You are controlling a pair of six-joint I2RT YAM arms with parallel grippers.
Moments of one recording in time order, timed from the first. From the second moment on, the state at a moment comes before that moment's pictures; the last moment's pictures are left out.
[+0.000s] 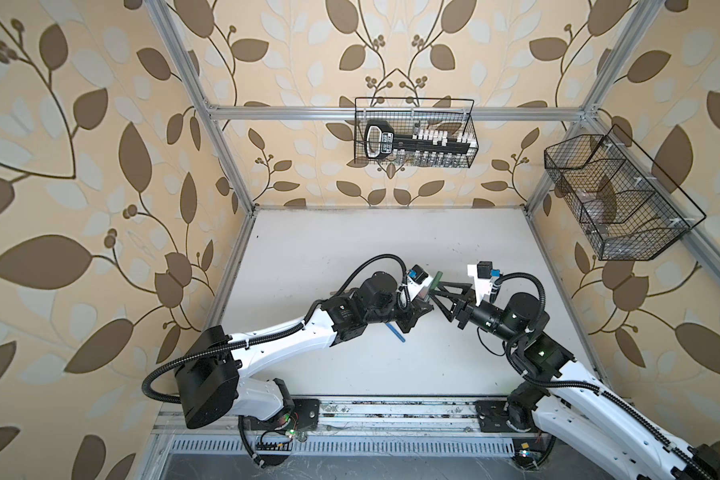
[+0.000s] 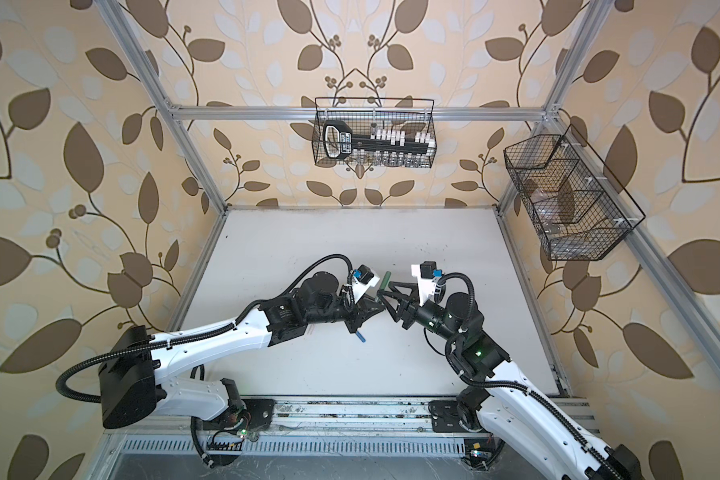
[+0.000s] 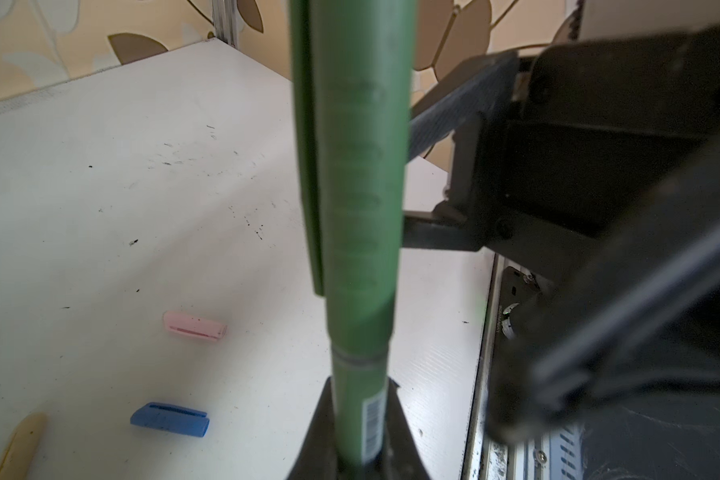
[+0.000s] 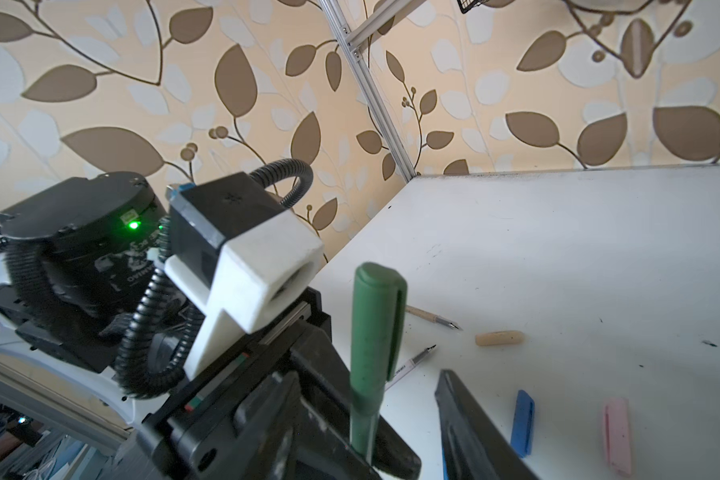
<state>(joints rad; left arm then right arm) -0.94 1.35 0.91 0.02 0.26 -0.18 0.54 0.70 0.49 0.15 -0.34 0.46</state>
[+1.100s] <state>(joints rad) -0.94 1.35 0.91 0.02 0.26 -0.18 0.41 0.85 0.61 0.15 -0.58 0.50</state>
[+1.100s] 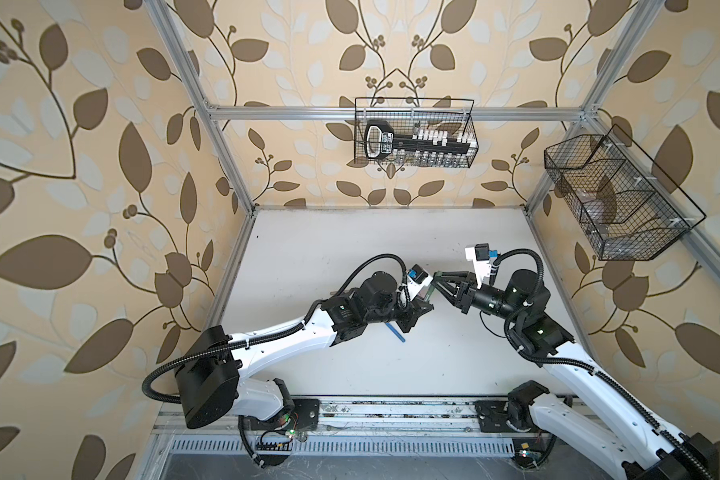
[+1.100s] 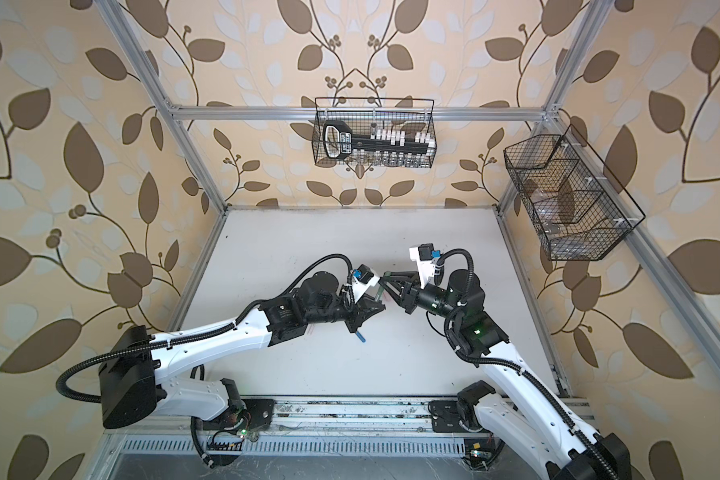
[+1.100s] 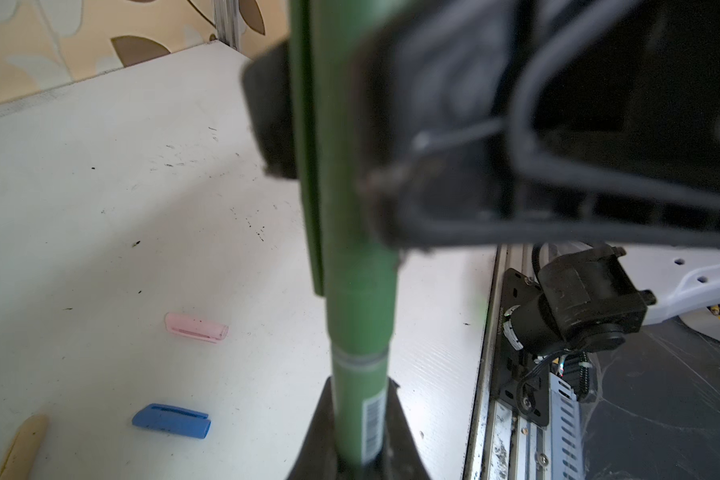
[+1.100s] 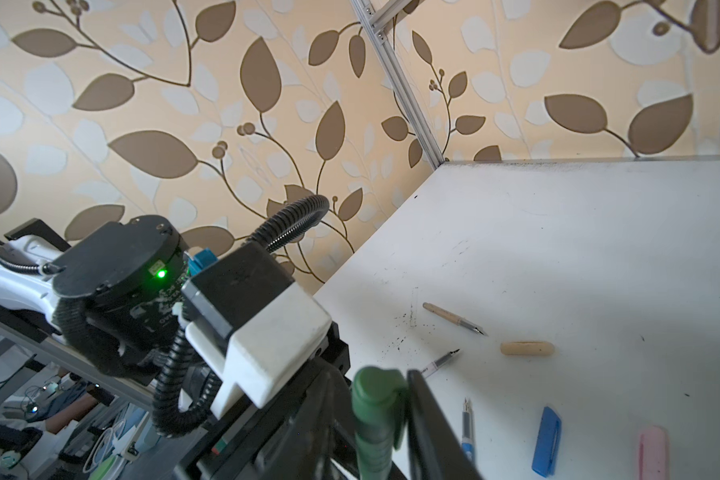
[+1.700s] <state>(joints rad) -0.86 1.37 0.92 0.11 0.29 -0.11 0.42 0.89 0.65 0.19 -0.53 0.48</state>
